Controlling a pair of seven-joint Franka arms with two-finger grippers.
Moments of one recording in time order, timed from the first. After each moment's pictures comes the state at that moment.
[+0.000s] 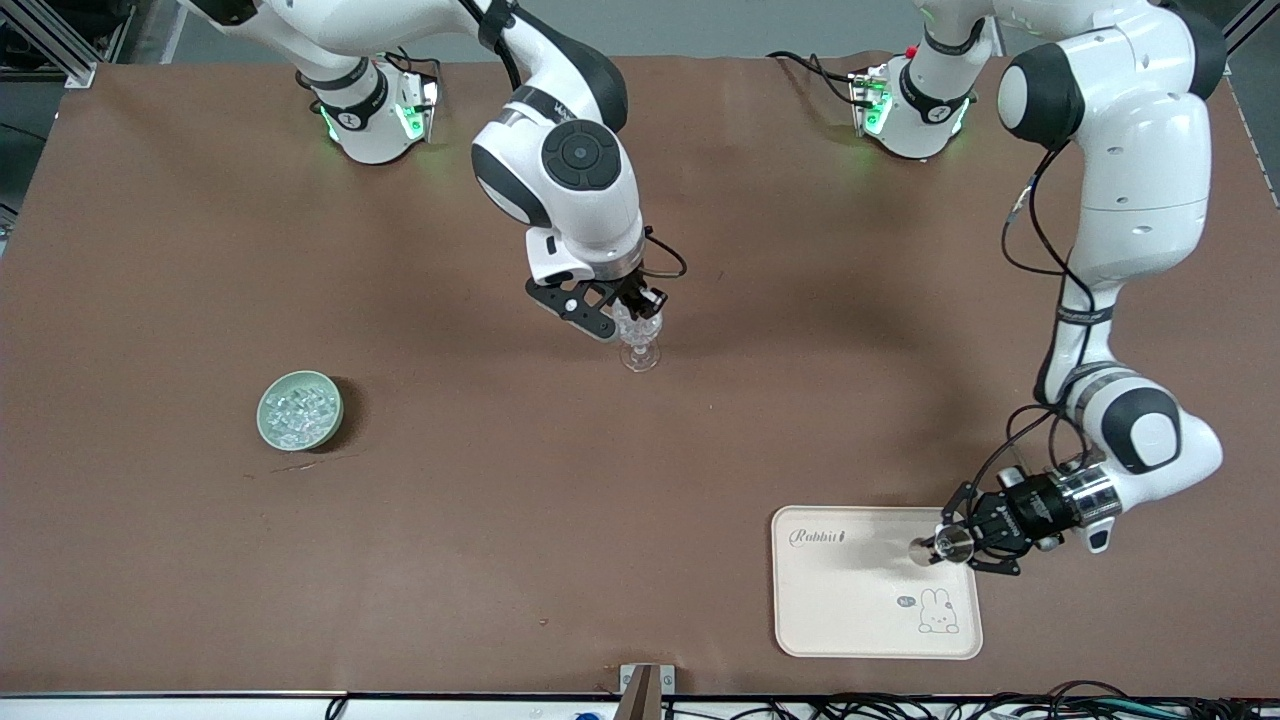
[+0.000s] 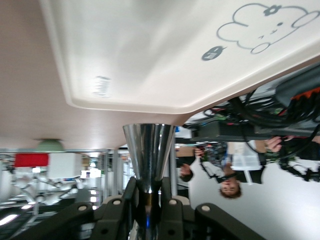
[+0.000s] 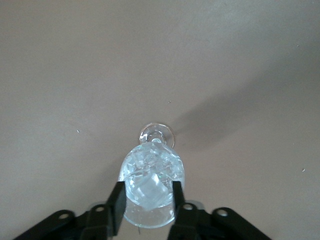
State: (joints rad) left arm -0.03 0.99 0.16 -1.28 -1.63 1.96 -0.90; right arm 0.37 0.54 0.52 -1.47 -0.20 1.97 1.48
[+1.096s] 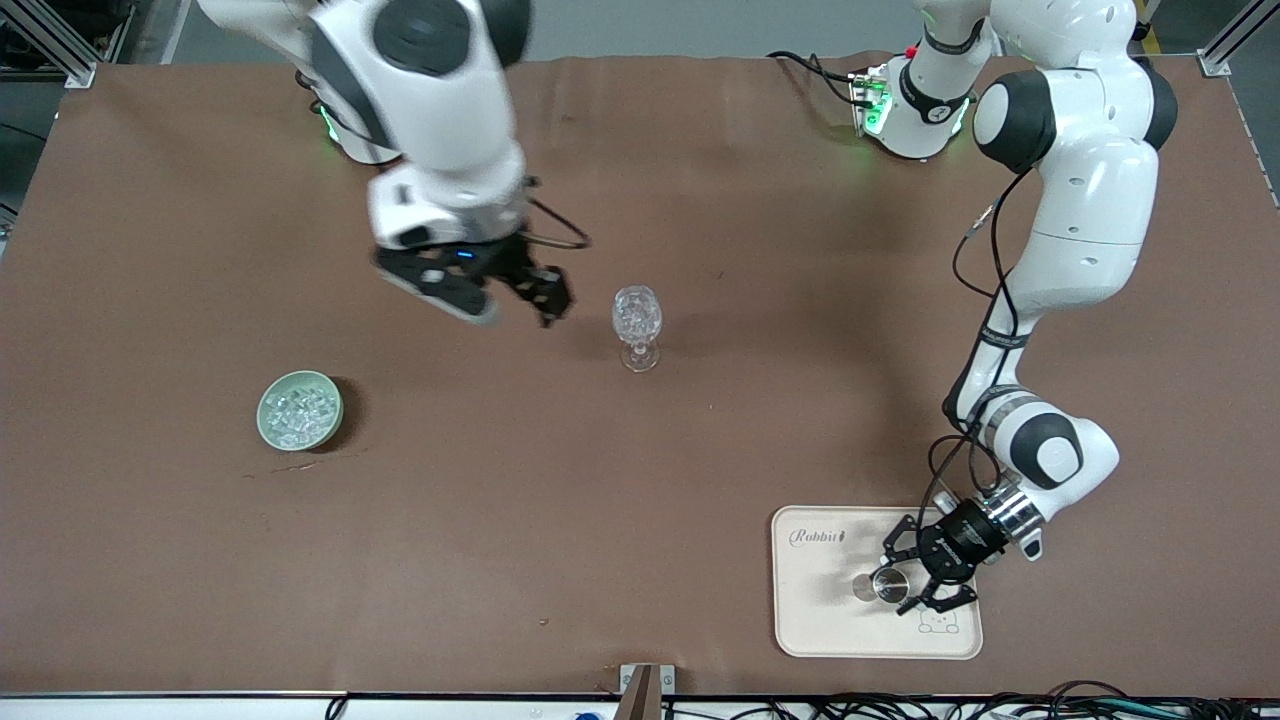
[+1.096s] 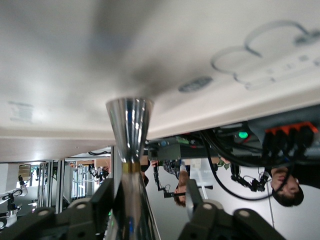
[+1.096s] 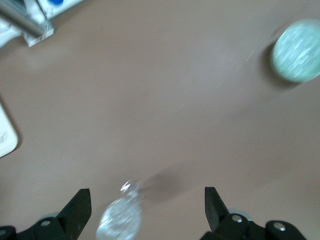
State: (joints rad) left arm 0.00 1.09 -0.07 -1.18 -1.68 2.31 -0.85; right arm 0.17 0.29 0.50 -1.35 -0.26 1.68 1.14
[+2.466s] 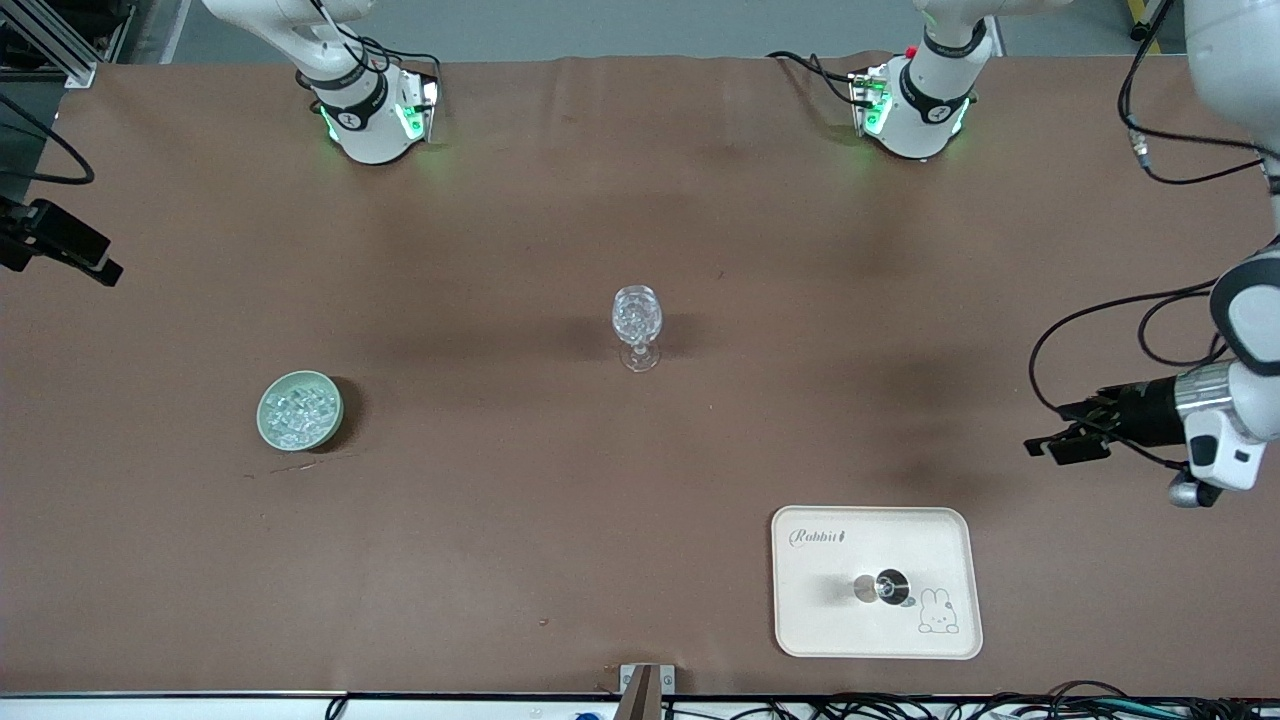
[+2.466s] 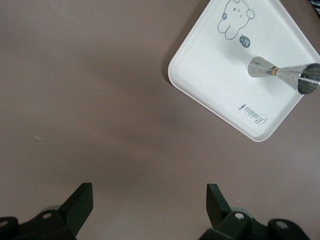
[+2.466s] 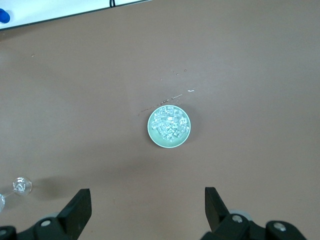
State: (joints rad) left arm 0.01 0.45 0.12 -1.51 -0.36 1.84 -0.24; right arm 0.03 0.06 -0.06 -1.36 0.01 1.48 0.16
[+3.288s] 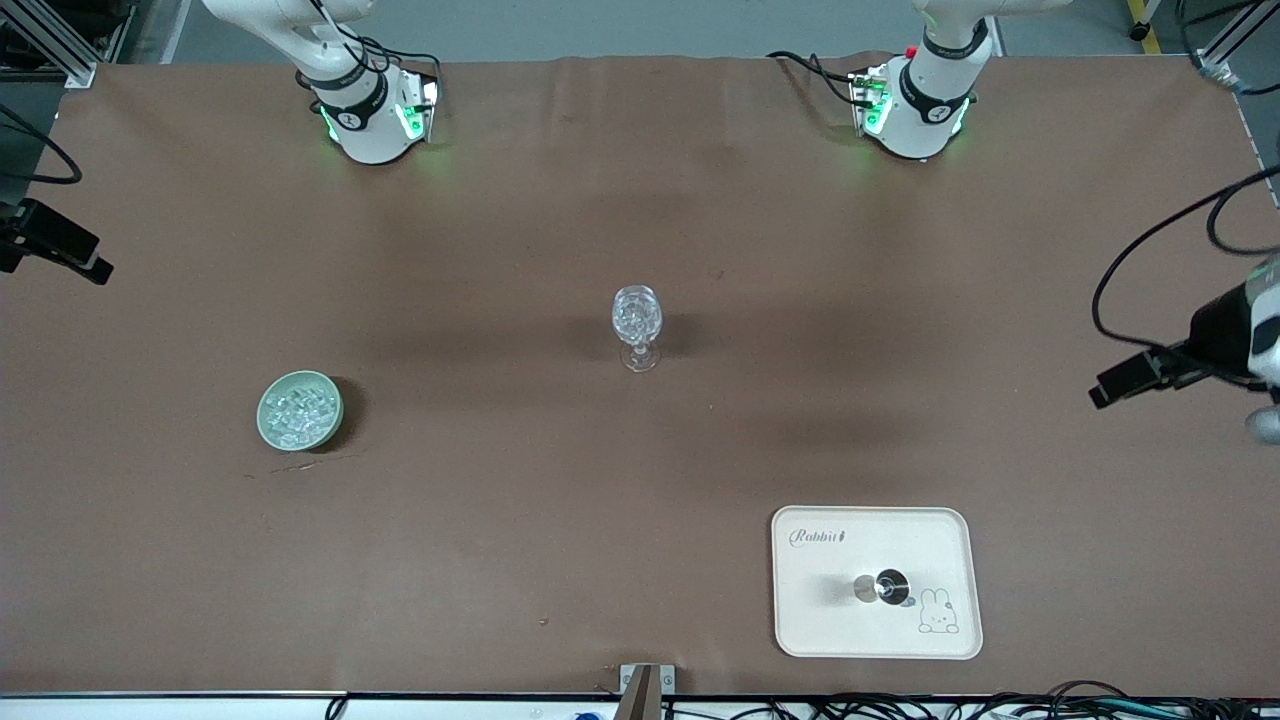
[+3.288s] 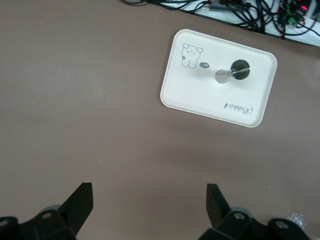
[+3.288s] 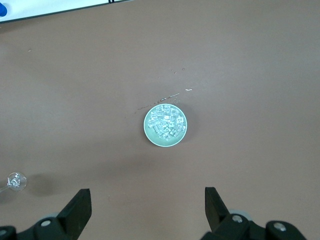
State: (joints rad) left arm 0.01 0.23 -0.05 -1.38 -0.04 1.71 -0.20; right arm 0.04 0.06 -0.07 -1.37 0.02 1.48 0.12
